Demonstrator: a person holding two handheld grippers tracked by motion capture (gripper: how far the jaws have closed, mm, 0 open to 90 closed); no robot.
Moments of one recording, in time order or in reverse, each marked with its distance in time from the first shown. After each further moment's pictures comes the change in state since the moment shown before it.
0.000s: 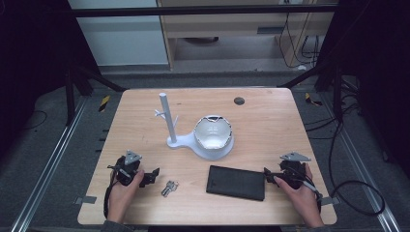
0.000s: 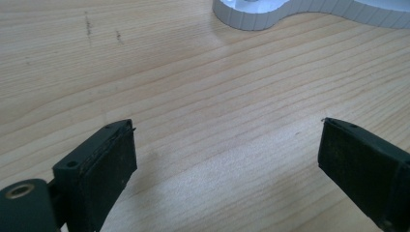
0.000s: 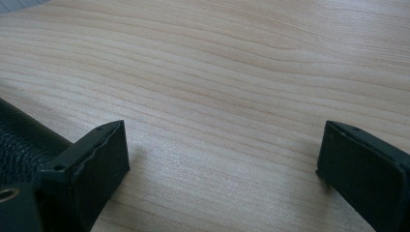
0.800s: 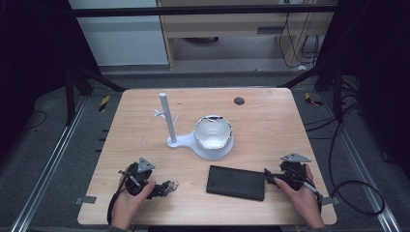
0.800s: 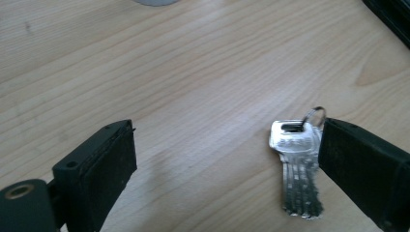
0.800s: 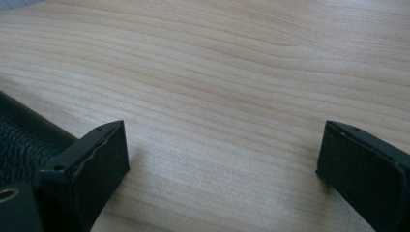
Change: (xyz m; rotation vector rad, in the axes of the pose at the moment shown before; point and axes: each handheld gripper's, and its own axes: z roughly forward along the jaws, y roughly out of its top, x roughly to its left) left arm -0.054 0.009 -0.018 0.125 -0.071 0.128; right arm 0.000 -0.003 -0.003 -0.002 -0.003 -0.006
